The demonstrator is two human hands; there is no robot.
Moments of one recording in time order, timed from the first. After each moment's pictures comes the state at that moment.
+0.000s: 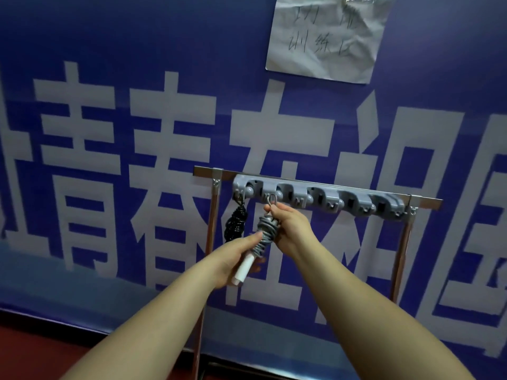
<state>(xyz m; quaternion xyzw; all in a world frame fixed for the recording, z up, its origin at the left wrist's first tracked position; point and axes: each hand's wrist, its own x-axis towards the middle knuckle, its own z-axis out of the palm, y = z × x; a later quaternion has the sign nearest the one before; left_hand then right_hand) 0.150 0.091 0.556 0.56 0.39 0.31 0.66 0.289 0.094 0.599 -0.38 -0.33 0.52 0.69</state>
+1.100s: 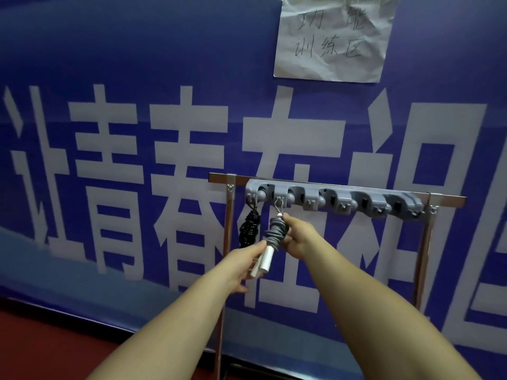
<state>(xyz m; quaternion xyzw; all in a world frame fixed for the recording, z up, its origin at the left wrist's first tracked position) 0.150 0.089 0.545 0.51 0.49 0.33 0.63 0.302 0.119 0.583 -0.46 -0.28 0.57 0.62</state>
